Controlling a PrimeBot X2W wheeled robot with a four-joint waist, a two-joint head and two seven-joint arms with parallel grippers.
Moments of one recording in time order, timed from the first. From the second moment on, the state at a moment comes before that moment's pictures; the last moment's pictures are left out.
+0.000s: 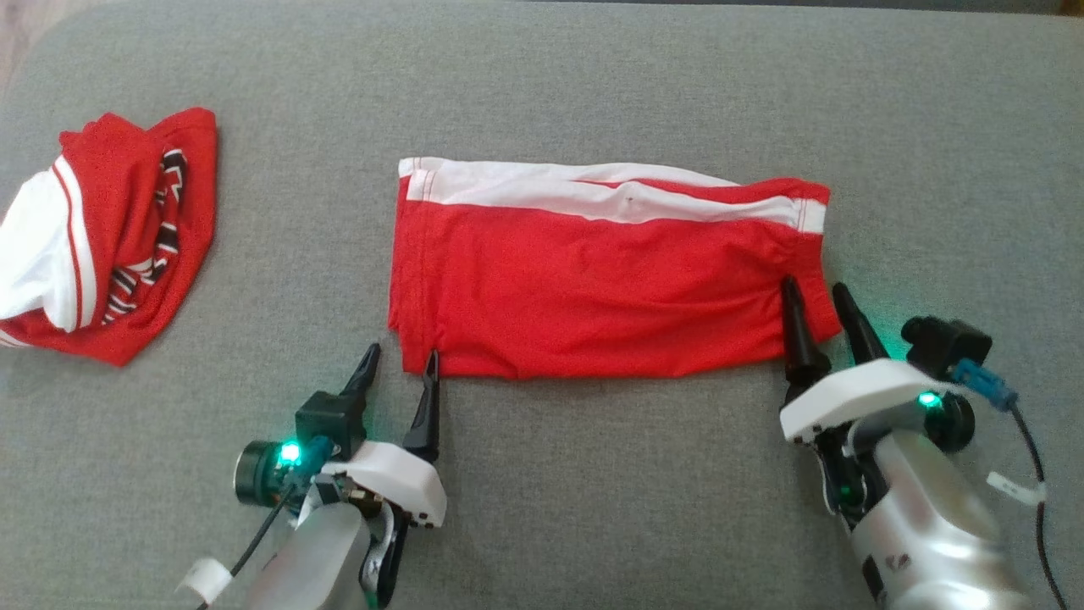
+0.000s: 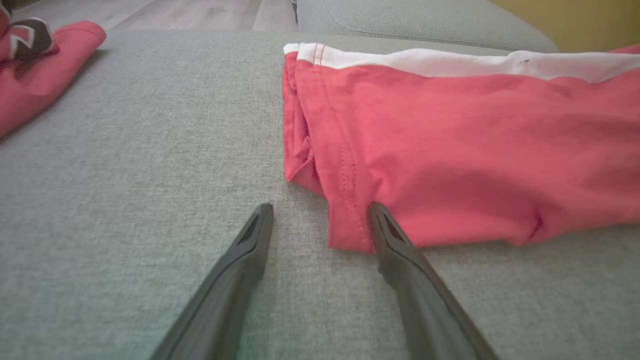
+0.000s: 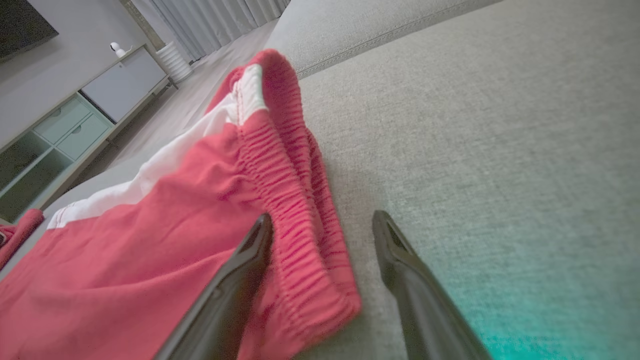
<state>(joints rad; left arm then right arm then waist) -0.39 0.08 -0.51 0.73 -0.44 0.05 -0.25 -0.42 -0.08 0.21 0.80 0.52 0.13 -0.26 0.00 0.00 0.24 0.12</state>
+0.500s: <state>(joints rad) -0.36 0.08 -0.46 0.74 -0.39 0.04 -0.25 -0.48 -0.07 0.28 0.87 0.73 0.13 -0.26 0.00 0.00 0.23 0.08</state>
